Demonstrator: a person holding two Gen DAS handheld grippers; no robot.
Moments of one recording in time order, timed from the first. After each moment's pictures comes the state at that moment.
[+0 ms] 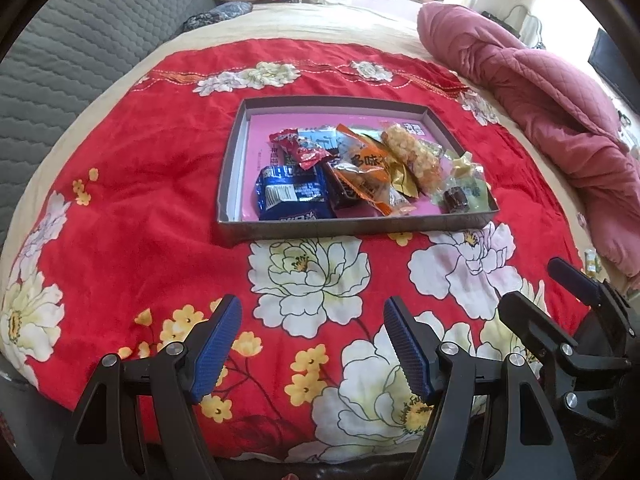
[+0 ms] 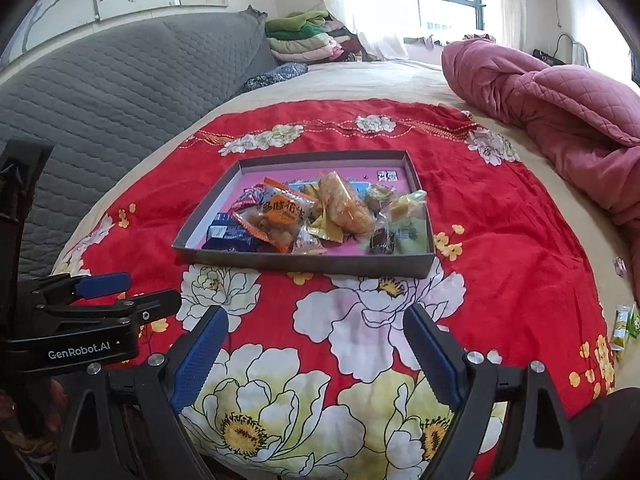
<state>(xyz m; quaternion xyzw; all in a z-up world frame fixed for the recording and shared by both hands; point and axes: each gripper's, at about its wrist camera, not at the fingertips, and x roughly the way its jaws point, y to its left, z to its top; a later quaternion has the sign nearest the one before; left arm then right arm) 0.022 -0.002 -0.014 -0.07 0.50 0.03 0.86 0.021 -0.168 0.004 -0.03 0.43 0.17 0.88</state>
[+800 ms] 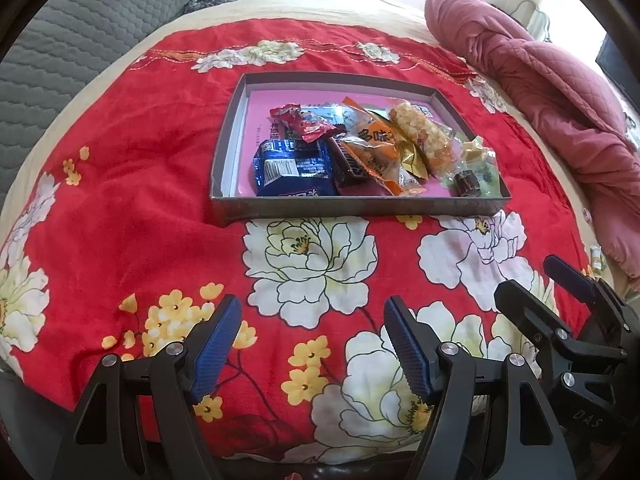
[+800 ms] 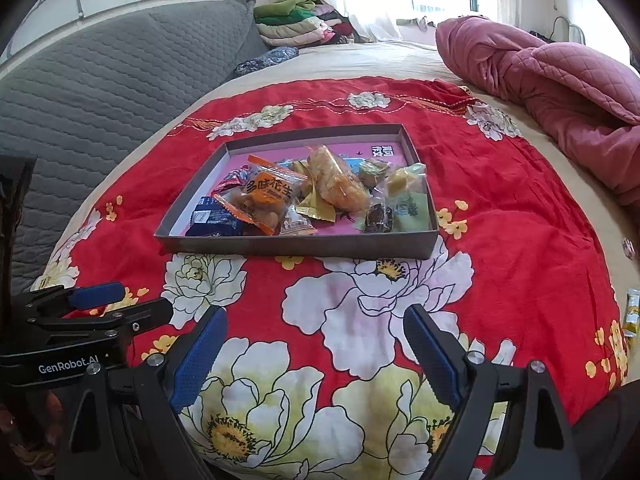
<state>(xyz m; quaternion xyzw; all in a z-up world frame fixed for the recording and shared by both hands) 0.027 0.000 -0.033 -0.08 0.52 0.03 0.85 0.034 -0.169 -0.019 -0.02 0.46 0.16 0.87</state>
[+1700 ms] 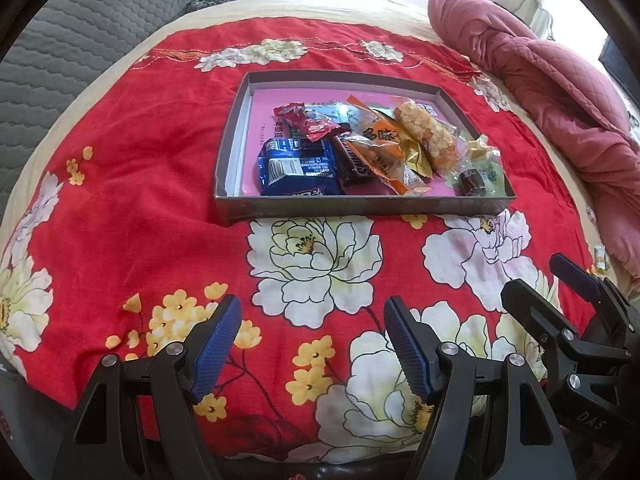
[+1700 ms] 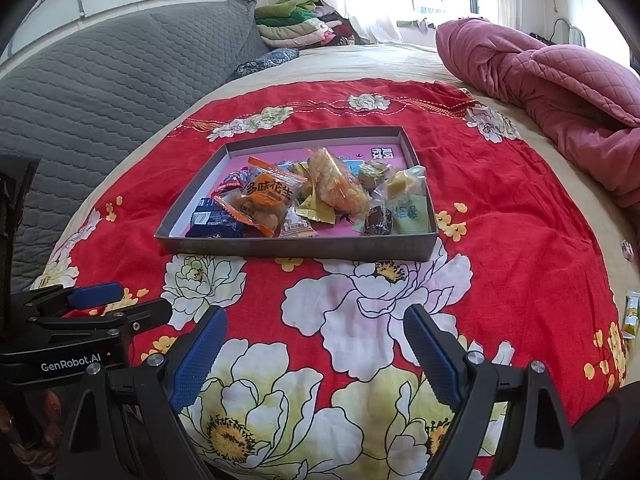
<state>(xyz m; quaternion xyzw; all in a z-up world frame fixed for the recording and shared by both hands) 0.028 0.001 -0.035 -0.08 0.52 0.04 0.85 0.033 -0.170 -0.017 -0.02 0.46 0.16 0.87</state>
